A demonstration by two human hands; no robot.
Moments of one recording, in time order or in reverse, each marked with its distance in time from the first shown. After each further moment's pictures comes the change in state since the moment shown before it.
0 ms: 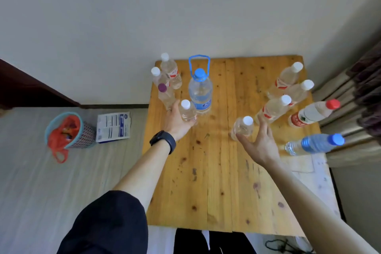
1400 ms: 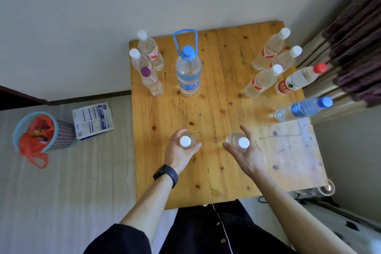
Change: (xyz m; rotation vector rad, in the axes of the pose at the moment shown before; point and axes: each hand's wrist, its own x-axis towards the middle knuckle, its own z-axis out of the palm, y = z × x) left_hand -0.077 -0.099 0.052 -0.138 -0.152 -0.024; right_hand -0.084 0.024 0.067 0.212 0.015 0.264
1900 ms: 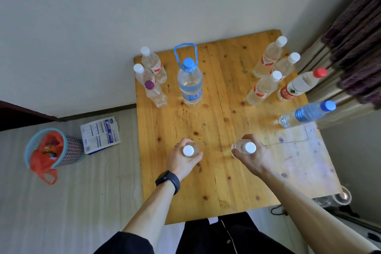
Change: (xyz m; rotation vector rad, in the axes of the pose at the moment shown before) left_hand 0.004 0.007 -0.014 0.188 -0.050 0.062; right_hand 0.019 0.004 -0.007 -0.050 0.017 -0.075
